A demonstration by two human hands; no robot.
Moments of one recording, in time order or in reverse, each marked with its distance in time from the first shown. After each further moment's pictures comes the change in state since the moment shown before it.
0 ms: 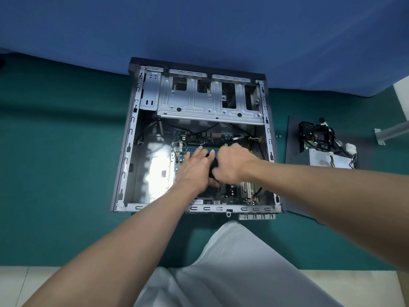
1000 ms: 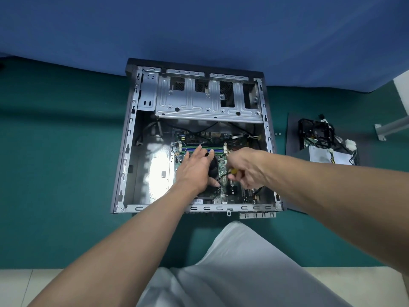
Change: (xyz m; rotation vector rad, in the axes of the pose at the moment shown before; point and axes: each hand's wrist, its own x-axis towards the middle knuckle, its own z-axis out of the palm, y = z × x) left_hand 0.002 0.000 0.000 0.024 -0.038 -0.003; right_hand 0.002 0.012 0.000 0.990 -0.197 0.706
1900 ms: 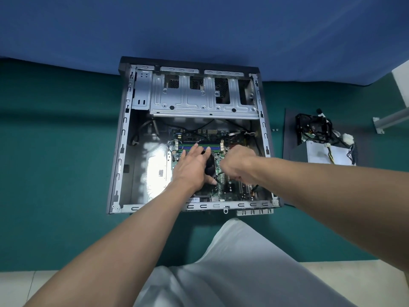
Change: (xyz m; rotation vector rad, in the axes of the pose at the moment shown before) left_hand 0.000 0.001 -0.001 -0.041 -0.007 -0.009; right_hand 0.009 0.007 0.005 -0.444 0.169 -0.282
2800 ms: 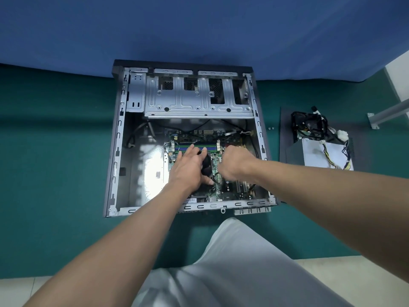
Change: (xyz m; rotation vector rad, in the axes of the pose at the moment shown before) left_hand 0.000 -0.002 0.000 -0.018 0.005 0.003; right_hand -0.008 0.004 -0.007 -0.273 -0.003 -0.222
